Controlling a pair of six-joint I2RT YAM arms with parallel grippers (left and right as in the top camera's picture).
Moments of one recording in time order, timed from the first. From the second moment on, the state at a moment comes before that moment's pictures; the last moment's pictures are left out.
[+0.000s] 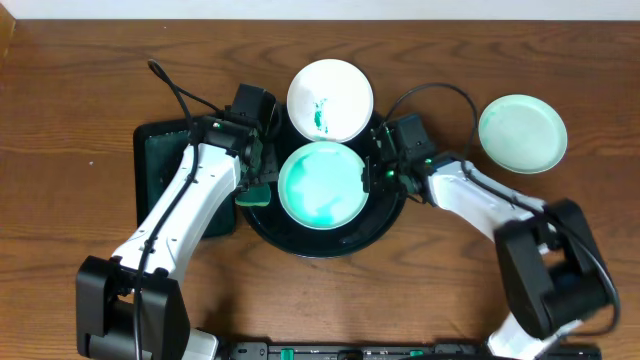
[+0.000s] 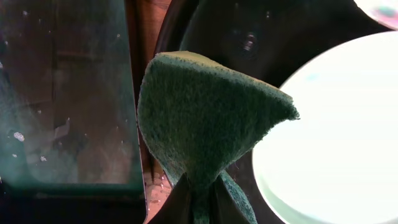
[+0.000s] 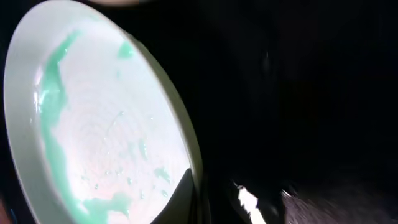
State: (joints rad) left arm -0.28 1.62 1.24 -0.97 -0.12 -0.41; right arm 0.43 1.82 1.02 -0.27 -0.32 0.43
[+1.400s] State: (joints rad) left arm -0.28 1.62 1.24 -0.96 -0.11 -0.41; right arm 0.77 1.40 1.02 -0.13 0.75 -0.37
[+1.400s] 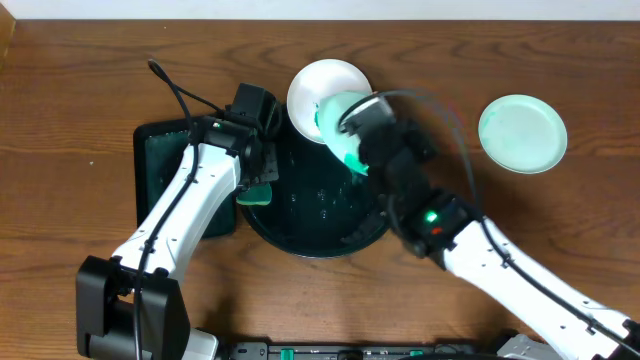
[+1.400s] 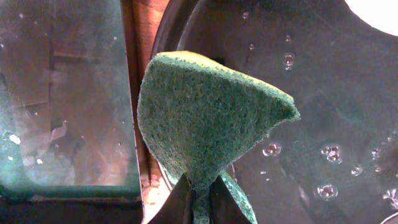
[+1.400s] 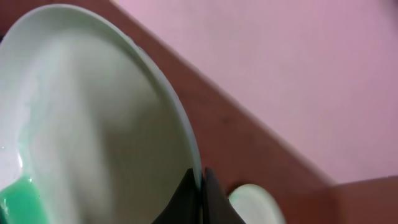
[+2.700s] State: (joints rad) left arm -0.28 1.62 1.24 -0.96 -0.11 -0.41; right arm 1.03 1.40 1.02 -0.07 1.13 -0.60
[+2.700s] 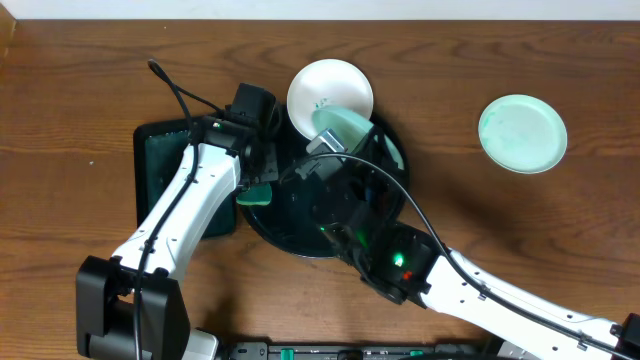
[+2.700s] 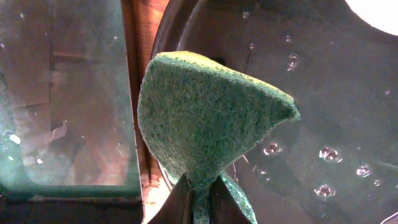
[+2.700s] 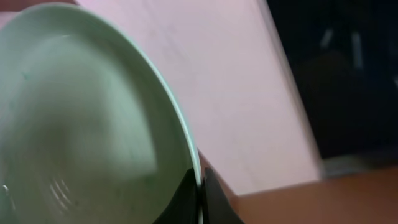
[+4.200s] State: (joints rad) left arm -0.28 1.62 1.24 -0.96 -0.11 -0.41; right arm -0.38 1.42 1.03 -0.47 -0.11 0.55
